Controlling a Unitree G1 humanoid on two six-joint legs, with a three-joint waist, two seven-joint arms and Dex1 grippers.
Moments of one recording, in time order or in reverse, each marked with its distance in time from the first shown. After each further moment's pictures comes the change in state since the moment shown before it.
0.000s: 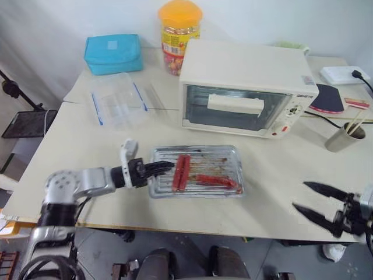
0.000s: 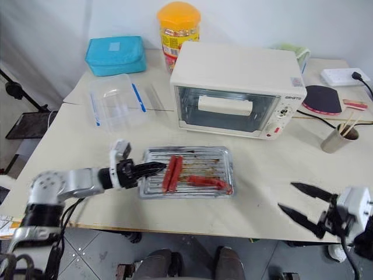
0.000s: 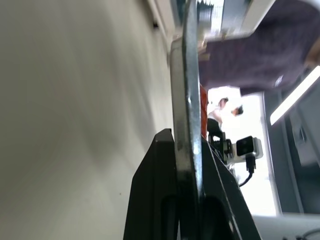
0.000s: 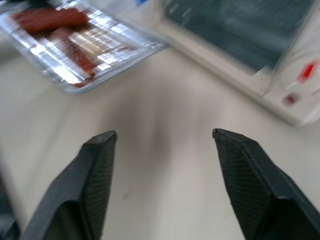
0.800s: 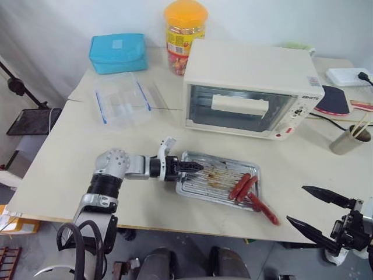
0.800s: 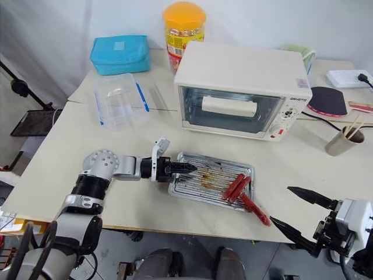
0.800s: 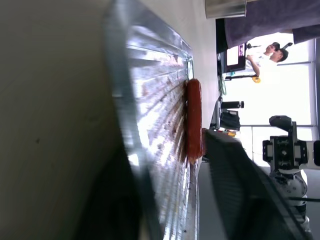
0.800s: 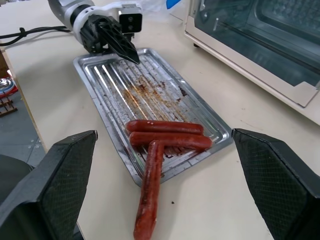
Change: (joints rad) left arm -0.273 -0.242 -0.104 0.182 0.729 0.048 -0.376; right arm 0.134 0.060 -0.035 -0.190 0.042 0.009 -0.056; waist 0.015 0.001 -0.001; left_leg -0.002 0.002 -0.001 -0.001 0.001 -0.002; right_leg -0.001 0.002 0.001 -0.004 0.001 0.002
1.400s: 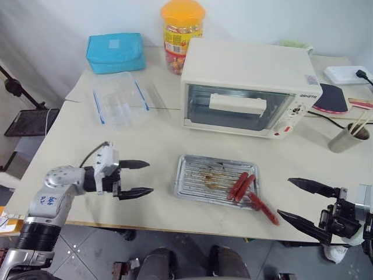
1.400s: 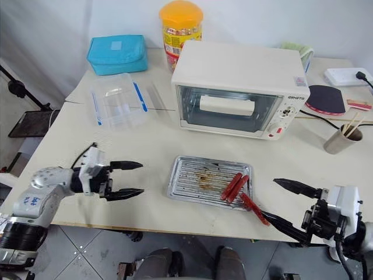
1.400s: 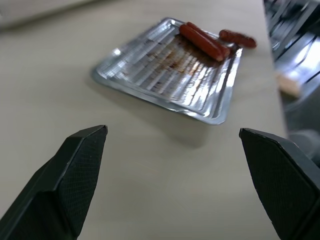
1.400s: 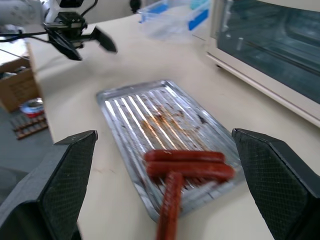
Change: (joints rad) left arm 0.498 0.406 0.059 -0.341 0.504 -1.325 -0.747; right arm -0.123 -0.051 0.074 -0.004 0.084 0.111 0.037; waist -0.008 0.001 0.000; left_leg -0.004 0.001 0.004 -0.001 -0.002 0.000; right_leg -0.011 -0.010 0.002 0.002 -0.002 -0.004
